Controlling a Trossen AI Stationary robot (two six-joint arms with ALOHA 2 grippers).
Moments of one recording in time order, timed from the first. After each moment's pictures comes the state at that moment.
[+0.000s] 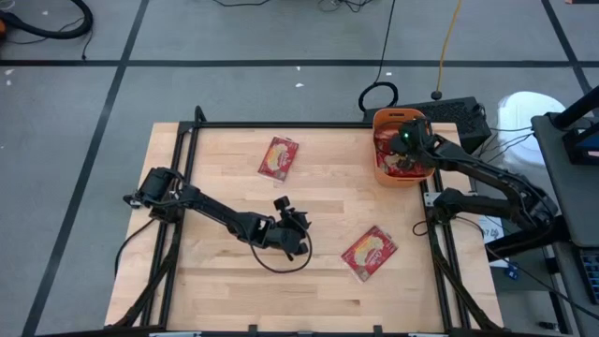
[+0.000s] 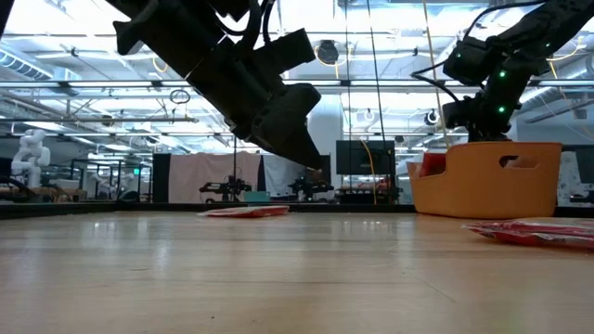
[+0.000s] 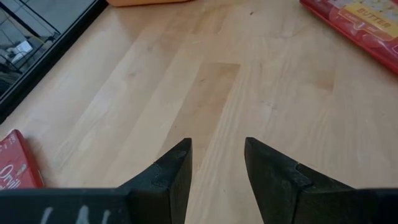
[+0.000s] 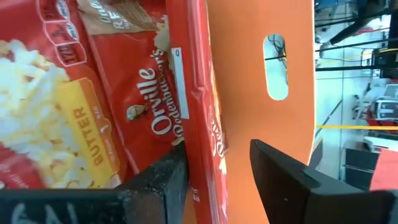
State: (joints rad) left arm -0.30 1.91 1.09 0.03 -0.68 -0.25; right arm -0.85 0.98 0.54 -0.45 0.50 -0.79
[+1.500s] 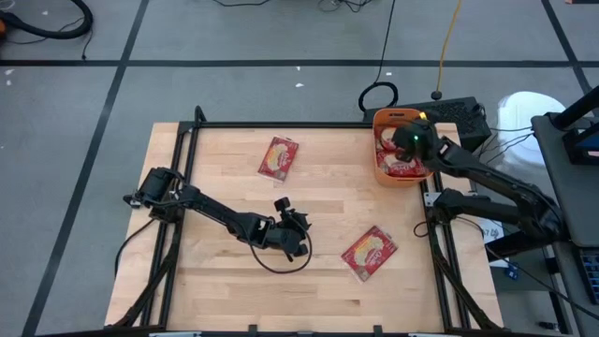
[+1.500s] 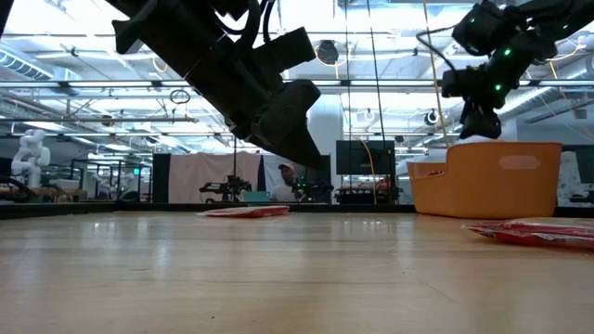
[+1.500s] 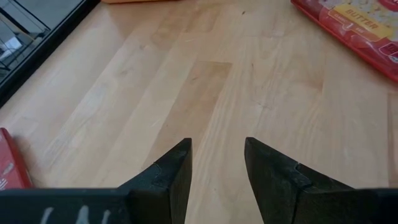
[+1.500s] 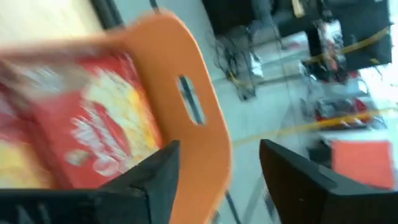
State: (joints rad) left arm -0.30 1.91 1.09 0.03 -0.65 -0.26; right arm -0.75 0.84 0.56 -0.36 0.65 -0.76
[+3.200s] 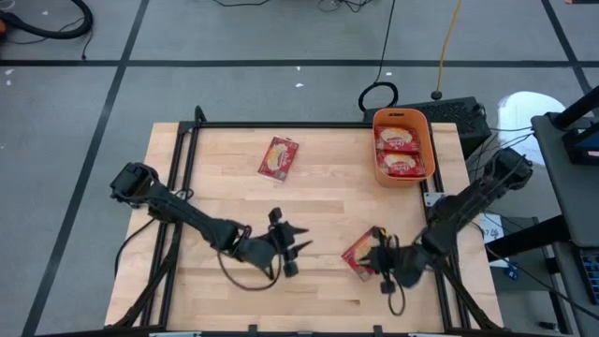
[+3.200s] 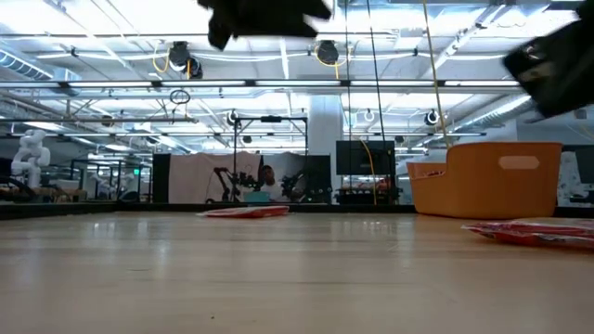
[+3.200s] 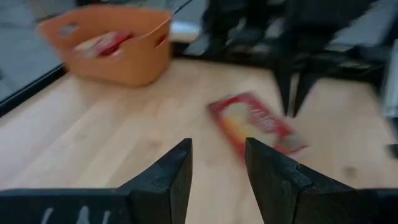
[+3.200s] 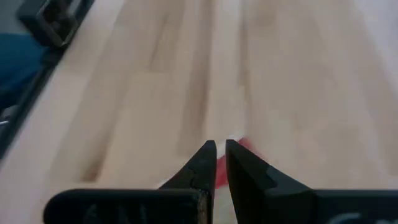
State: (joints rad) left arm -0.45 1.70 1.09 0.14 -0.67 -0.32; right arm 0.76 1.30 0.61 -0.14 0.50 0.48
